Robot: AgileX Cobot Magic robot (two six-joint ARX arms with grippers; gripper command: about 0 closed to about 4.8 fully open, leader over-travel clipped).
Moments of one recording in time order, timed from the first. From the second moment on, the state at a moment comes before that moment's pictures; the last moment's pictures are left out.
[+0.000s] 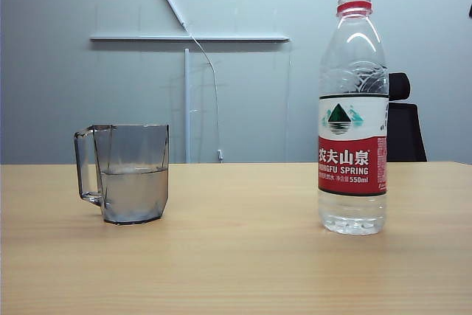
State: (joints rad) left arm -0.02 0.01 0.01 -0.10 -0.02 0.03; right arm 0.76 0.01 0.06 0.04 0.43 0.18
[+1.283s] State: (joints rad) left arm -0.02 0.01 0.01 -0.11 -0.03 0.03; right arm 0.23 0.01 0.01 0.01 0.09 0.02
